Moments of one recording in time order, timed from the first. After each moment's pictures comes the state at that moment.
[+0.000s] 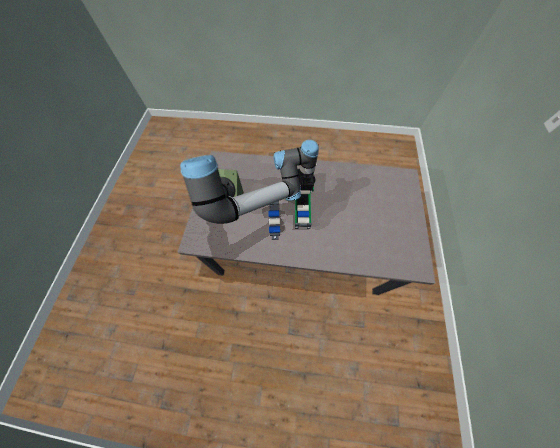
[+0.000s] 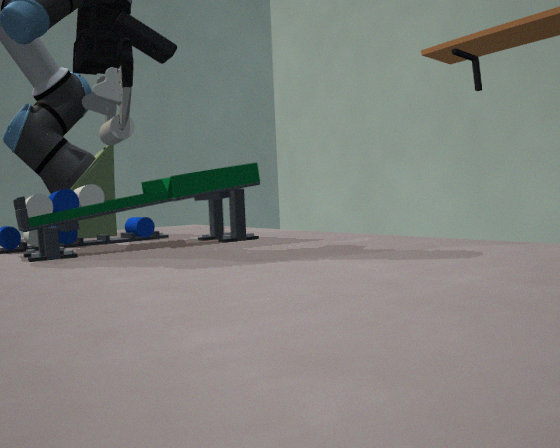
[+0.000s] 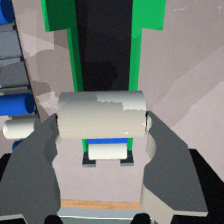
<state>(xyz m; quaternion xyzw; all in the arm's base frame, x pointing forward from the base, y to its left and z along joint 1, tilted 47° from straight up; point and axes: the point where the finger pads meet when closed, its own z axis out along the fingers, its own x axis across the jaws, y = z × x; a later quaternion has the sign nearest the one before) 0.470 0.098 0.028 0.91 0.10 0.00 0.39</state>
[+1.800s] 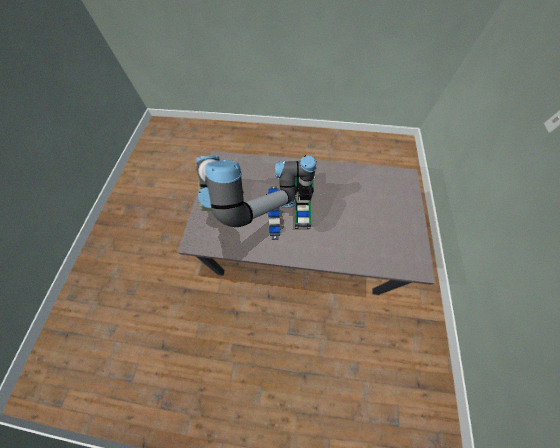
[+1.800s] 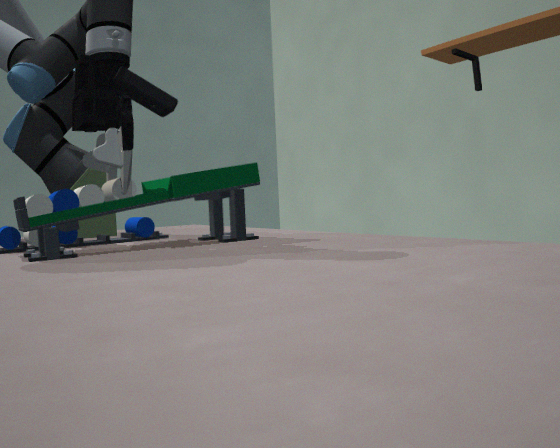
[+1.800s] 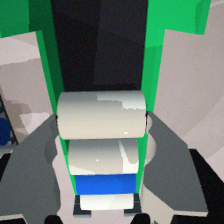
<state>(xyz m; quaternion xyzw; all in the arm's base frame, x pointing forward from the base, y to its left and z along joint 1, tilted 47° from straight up) 0.481 0.028 -0.040 0.91 0.10 0.00 0.40</state>
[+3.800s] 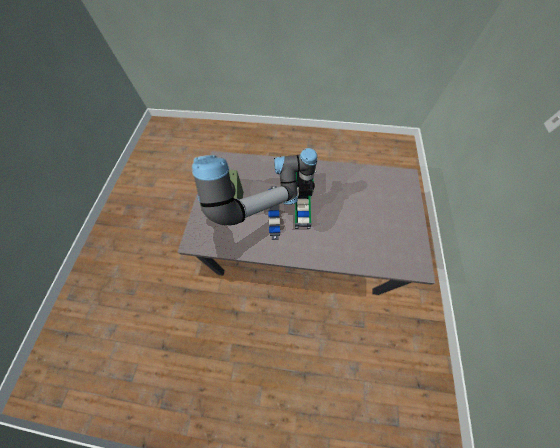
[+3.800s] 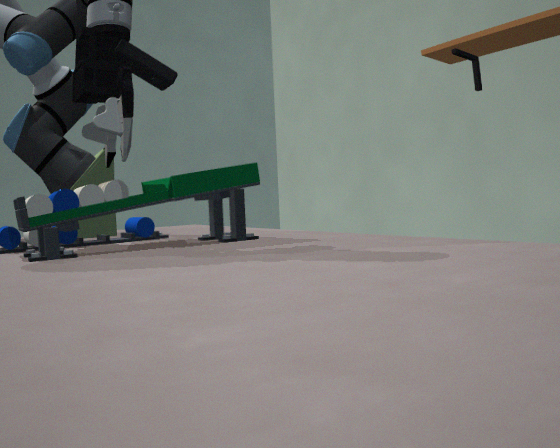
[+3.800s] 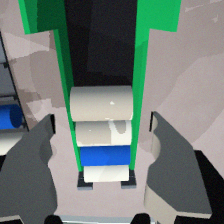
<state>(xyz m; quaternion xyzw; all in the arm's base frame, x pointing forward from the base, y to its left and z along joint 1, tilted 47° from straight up) 0.477 0.063 -0.007 0.91 0.10 0.01 0.39</state>
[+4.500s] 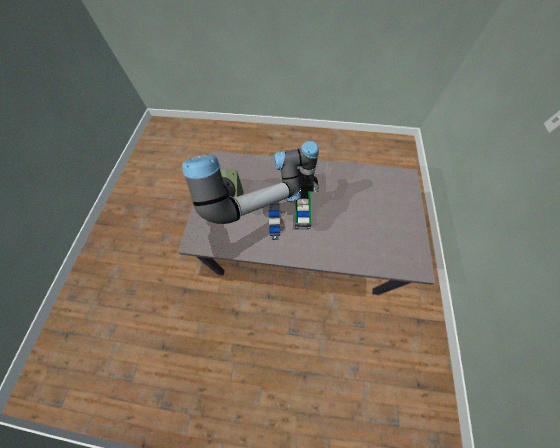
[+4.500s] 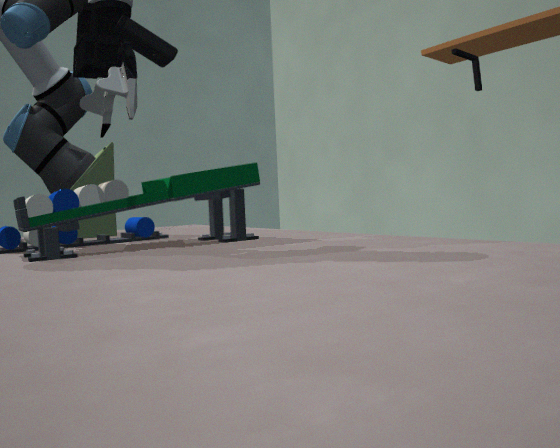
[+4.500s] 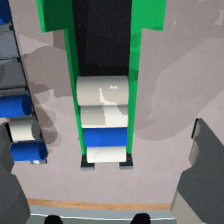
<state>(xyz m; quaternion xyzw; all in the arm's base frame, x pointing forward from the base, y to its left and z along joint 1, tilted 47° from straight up) 0.473 0.093 0.022 0.91 0.10 0.00 0.40</state>
